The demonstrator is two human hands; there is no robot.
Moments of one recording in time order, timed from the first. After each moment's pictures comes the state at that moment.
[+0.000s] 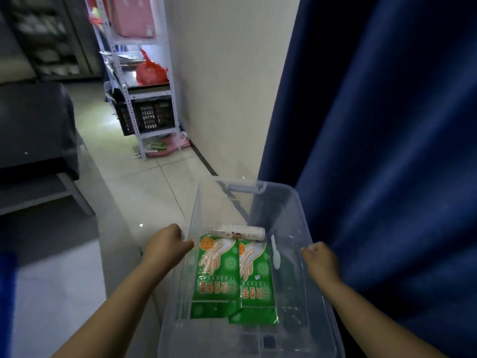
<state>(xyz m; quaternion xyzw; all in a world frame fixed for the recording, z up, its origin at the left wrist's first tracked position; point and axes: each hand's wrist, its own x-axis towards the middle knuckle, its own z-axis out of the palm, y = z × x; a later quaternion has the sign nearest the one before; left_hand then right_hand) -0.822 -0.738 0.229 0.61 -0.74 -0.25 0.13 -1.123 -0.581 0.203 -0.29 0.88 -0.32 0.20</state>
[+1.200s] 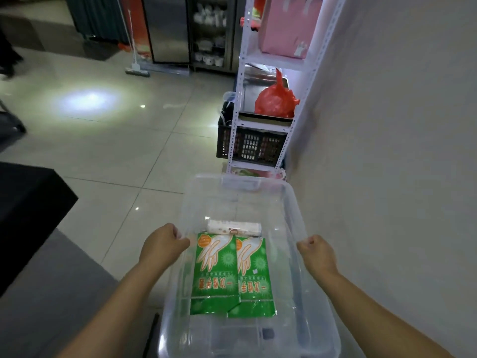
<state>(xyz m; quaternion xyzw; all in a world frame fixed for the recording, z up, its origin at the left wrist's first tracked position) -0.805 -1.347 0.190 0.82 -0.46 -0.27 0.23 -1.136 -1.408 0.187 -0.53 0.76 -0.22 0.31</state>
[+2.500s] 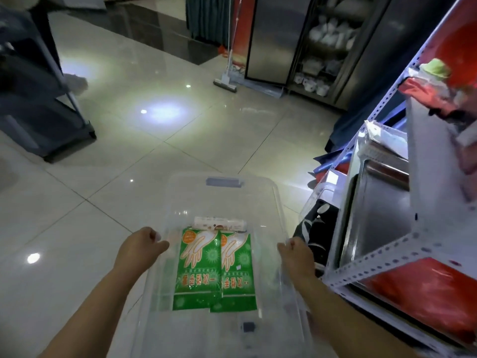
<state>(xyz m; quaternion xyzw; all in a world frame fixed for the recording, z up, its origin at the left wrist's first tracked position) -0.372 -1.990 0.187 0.92 -0.23 -0.21 0.25 -0.636 -2.192 0.157 -0.67 0.61 -0.15 0.39</state>
